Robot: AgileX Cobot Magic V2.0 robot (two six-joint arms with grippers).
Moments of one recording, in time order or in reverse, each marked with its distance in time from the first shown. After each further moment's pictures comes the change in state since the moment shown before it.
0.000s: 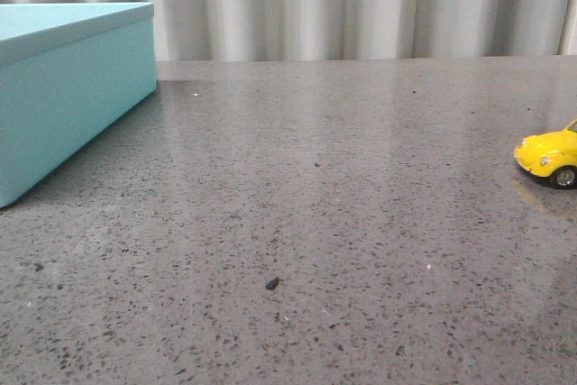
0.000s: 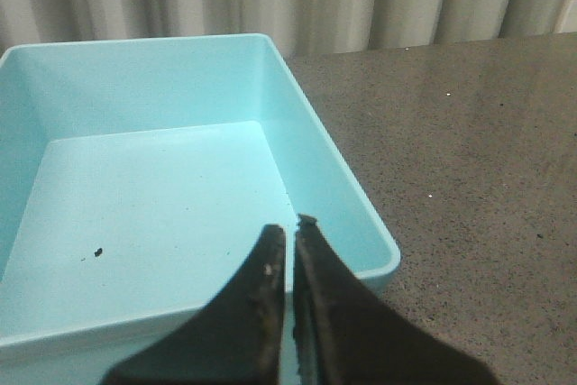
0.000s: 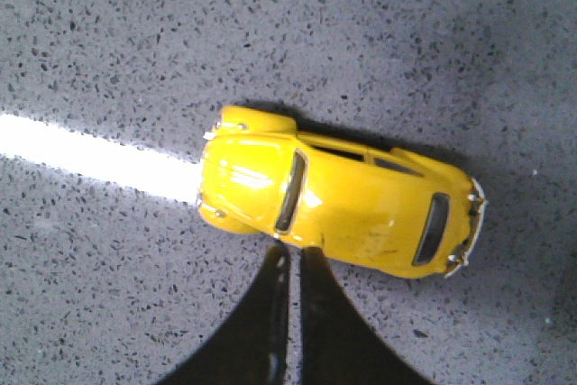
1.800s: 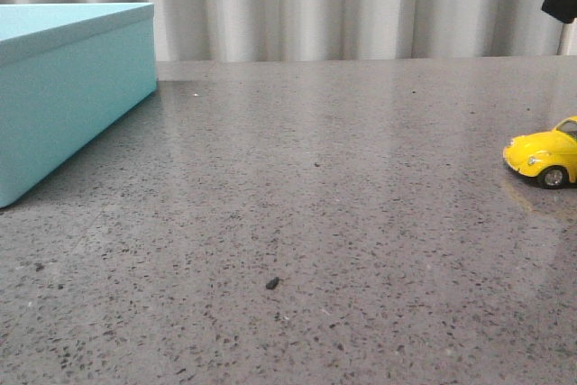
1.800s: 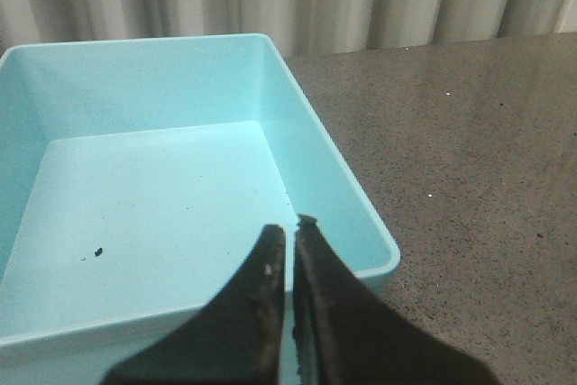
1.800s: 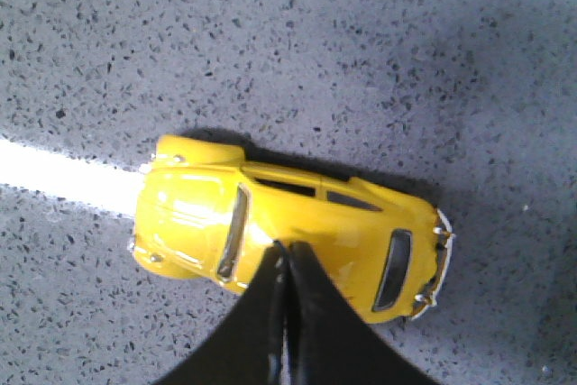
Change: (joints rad) left arm 0.000 0.000 0.000 0.000 0.000 0.001; right arm 0.000 0.023 0.071 -0.046 -0.130 0.021
